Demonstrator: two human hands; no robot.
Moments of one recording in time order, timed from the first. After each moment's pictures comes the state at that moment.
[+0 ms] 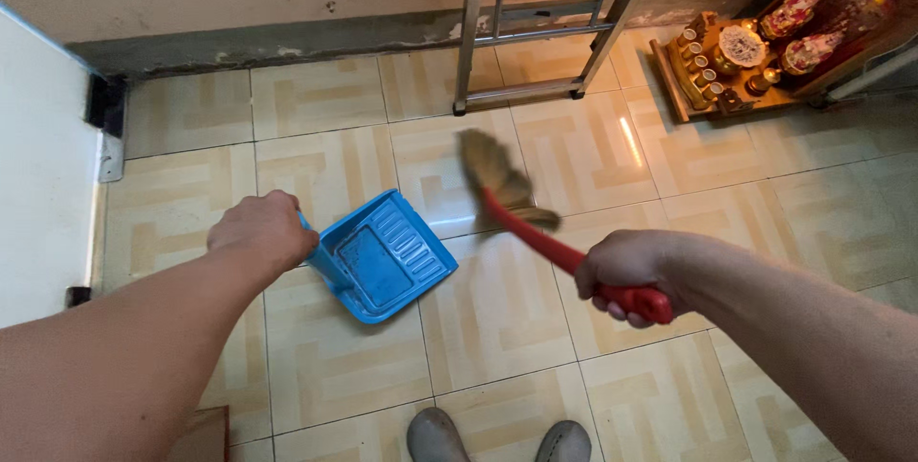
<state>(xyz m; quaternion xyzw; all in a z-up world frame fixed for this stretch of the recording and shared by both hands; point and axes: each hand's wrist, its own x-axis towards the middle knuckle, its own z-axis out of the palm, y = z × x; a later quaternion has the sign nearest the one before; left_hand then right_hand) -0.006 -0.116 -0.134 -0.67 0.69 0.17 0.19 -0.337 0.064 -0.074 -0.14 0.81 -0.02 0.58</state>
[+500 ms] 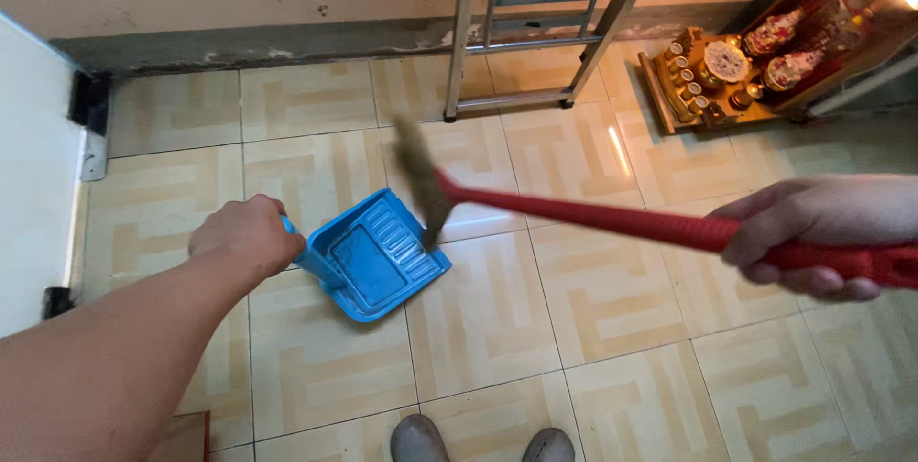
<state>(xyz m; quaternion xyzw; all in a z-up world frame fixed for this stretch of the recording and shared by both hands) -0.004 -0.118 -0.139 -0.68 0.69 0.18 0.16 -0.469 0.087 0.027 -0.17 0.79 0.04 0.59</state>
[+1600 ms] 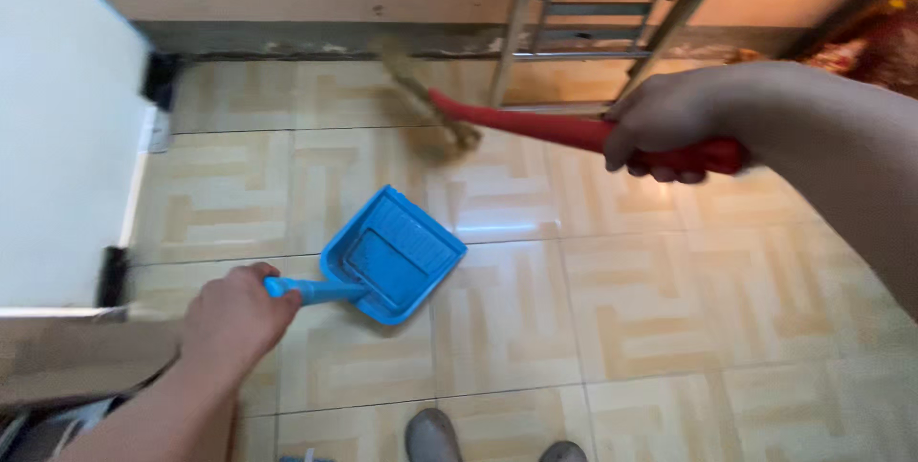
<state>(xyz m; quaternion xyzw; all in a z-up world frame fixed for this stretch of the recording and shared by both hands) 0.076 -0.026 -0.162 -0.75 0.63 0.20 0.05 -0.316 -0.039 0.056 -0.42 0.82 0.13 0.35</state>
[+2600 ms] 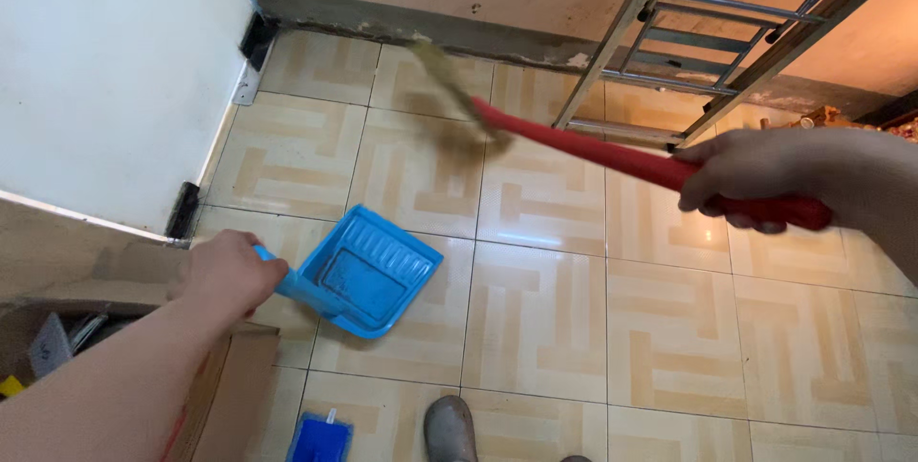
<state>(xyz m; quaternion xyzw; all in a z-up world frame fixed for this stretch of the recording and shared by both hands) 0.175 -0.021 -0.160 -0.82 0.50 0.28 0.05 -0.304 -0.039 0.018 -0.41 0.84 0.16 0.33</state>
